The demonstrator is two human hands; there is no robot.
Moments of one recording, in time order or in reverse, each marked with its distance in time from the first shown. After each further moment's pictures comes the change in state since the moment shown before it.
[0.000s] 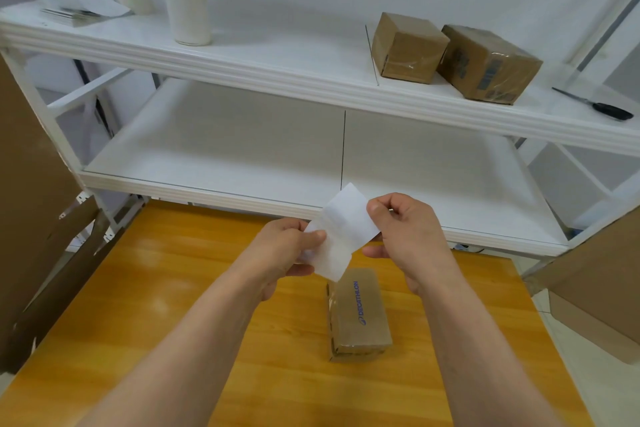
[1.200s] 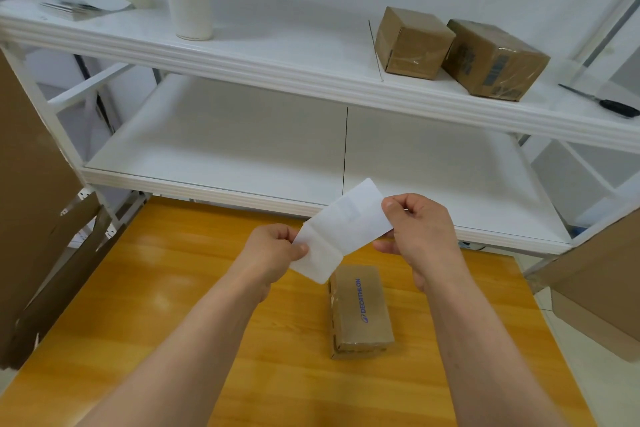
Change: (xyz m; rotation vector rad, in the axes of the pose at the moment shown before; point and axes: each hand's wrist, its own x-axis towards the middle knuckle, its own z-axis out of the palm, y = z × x) left_hand 0.013 -0.022 -0.009 0.067 0.153 0.005; right_hand 0.011 0.012 -0.002 0.065 0.108 0.049
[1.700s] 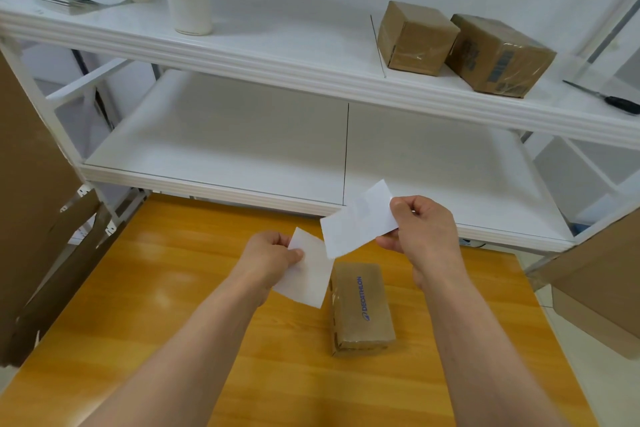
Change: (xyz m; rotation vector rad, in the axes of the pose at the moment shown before) left_hand 0.010 -0.015 0.001 0.028 0.037 -0.106; right_hand 0.011 0.013 0.005 0.038 0.080 0.044
